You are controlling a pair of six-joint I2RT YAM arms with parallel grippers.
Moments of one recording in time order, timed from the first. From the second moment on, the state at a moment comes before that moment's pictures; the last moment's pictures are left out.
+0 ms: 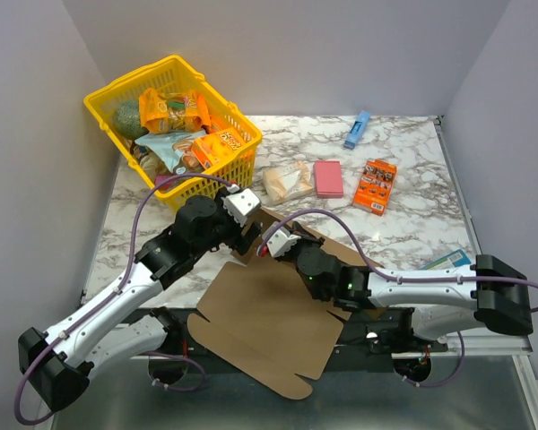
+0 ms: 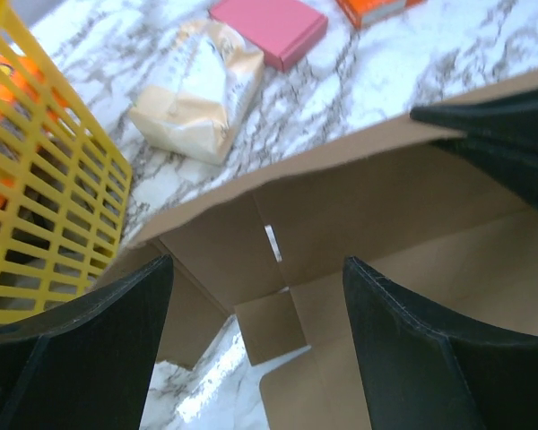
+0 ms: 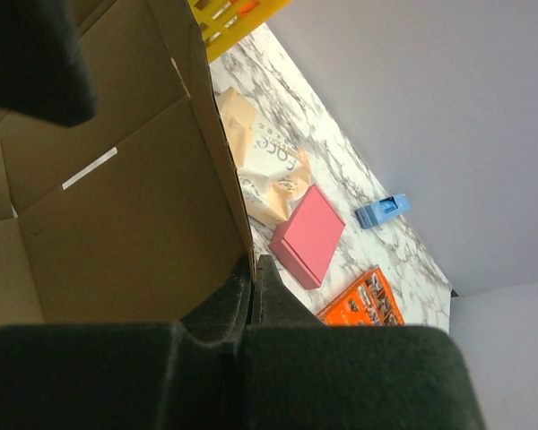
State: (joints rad) left arm -0.71 0.86 0.78 -0.26 0.07 0.15; right arm 1.32 1.31 0.71 0.38 0.90 -0.58
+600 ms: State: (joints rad) left arm -0.71 0.93 0.77 -0.32 0.10 0.29; right arm 1.32 1.29 0.70 0.35 0.89 -0.56
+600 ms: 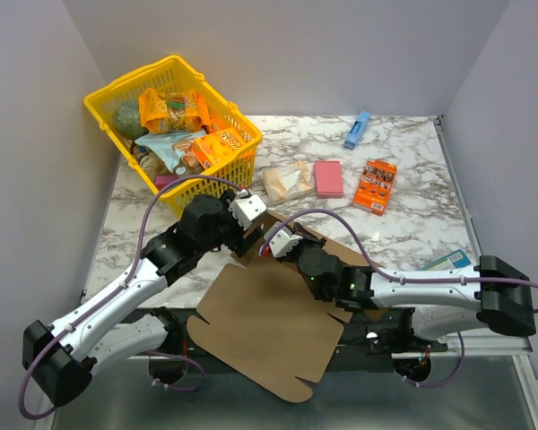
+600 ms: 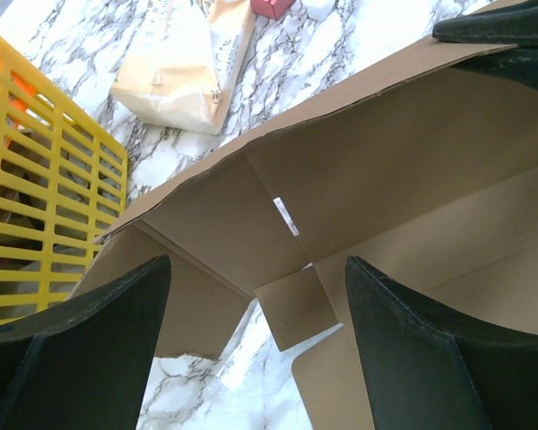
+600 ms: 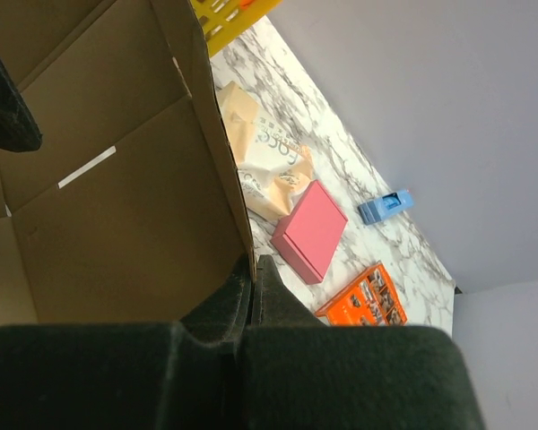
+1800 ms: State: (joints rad) left arm -0.71 0.93 0.79 -0.22 0.15 0.48; right arm 1.32 1.27 0.70 0.32 0.87 -0.55
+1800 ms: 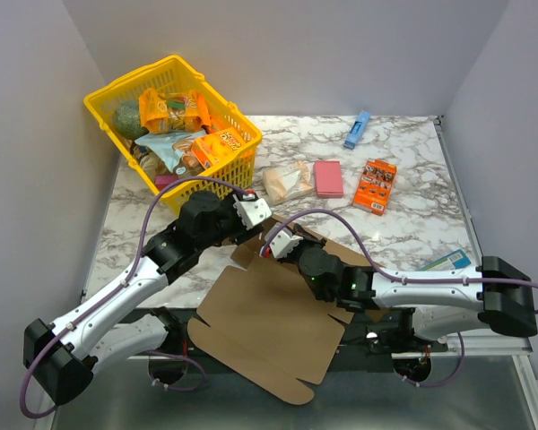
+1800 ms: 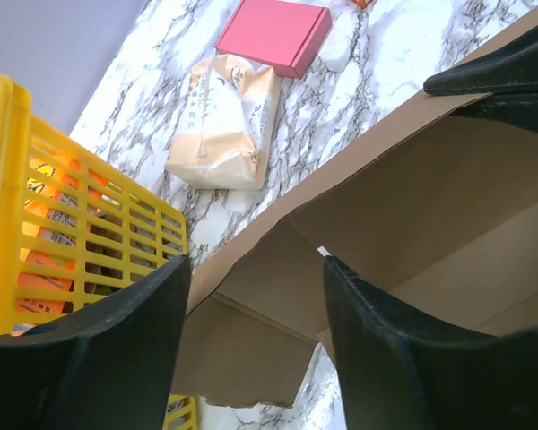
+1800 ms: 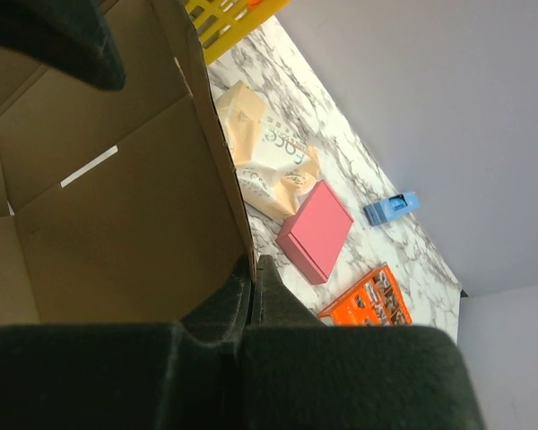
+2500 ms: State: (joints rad) left arm -0.72 0.96 0.76 -0.15 0.14 0.47; right arm 1.32 1.26 0.68 0.31 0.87 -0.55
